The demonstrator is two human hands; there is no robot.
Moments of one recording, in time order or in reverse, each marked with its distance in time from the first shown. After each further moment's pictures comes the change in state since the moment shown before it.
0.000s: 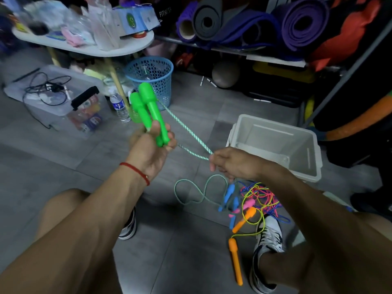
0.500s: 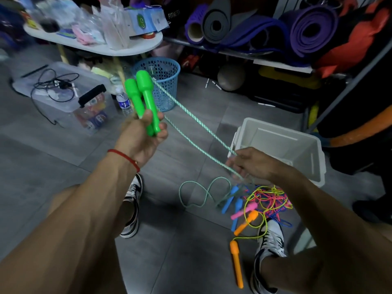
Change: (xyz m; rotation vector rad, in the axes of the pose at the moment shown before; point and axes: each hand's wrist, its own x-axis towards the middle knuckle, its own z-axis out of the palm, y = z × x) left_hand 0.005 0.045 -0.009 0.040 -0.001 0.048; right_hand -0.001 0.017 -0.015 0.264 0.040 0.125
